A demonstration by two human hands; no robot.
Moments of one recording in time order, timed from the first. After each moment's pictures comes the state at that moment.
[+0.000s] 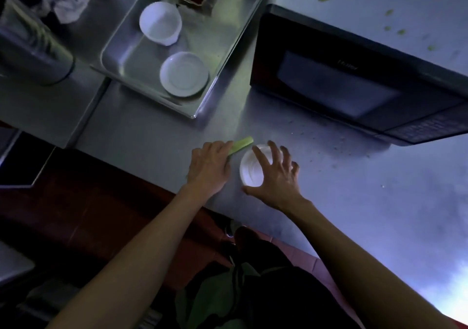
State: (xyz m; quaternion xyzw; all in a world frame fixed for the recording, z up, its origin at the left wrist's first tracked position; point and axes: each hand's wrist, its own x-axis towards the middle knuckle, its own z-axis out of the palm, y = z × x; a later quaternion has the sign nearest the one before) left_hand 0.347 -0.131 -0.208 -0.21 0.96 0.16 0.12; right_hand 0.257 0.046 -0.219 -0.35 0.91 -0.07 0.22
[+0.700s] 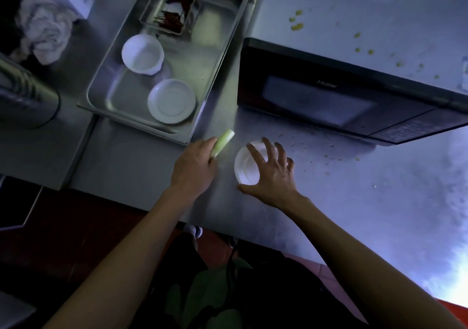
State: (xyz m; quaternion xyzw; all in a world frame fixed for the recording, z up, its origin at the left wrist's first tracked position) left_hand 0.317 -0.182 -0.167 -0.22 0.94 0.26 0.04; right_hand 0.229 0.016 -0.194 -0.32 0.92 -0.11 0.20
